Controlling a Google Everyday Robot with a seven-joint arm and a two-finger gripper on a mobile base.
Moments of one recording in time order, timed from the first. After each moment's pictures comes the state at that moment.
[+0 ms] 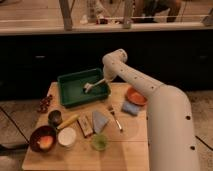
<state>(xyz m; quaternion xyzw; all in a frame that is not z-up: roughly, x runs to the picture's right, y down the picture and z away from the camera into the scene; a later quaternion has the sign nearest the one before) 0.024 -0.063 0.949 -0.15 -0.10 -0.10 0.98</state>
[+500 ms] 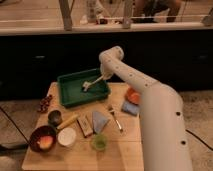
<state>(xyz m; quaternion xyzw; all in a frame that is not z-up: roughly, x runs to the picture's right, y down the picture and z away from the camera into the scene) -0.010 -0.073 0.955 -0.15 -0.11 -0.15 0.97</state>
